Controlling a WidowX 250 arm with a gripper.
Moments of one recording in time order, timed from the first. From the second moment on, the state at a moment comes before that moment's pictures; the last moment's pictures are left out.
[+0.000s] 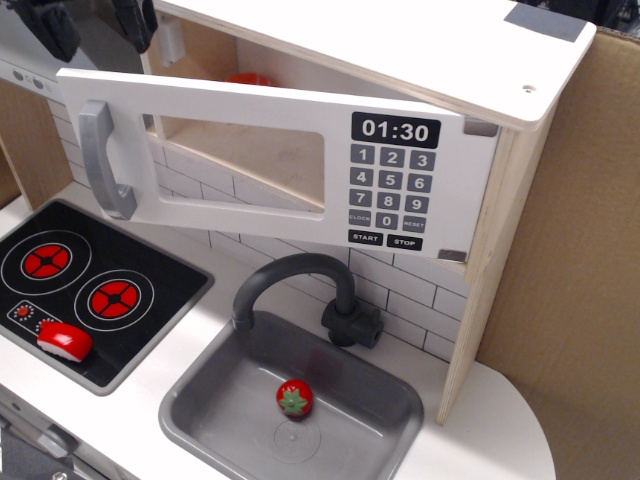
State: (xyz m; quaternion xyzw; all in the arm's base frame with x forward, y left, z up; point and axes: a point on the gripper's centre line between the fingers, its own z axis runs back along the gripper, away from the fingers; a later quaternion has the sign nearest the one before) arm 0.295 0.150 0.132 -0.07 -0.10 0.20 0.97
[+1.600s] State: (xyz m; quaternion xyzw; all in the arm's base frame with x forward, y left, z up) arm 0.249 -0.005 0.072 -0.04 -0.01 0.04 1.00
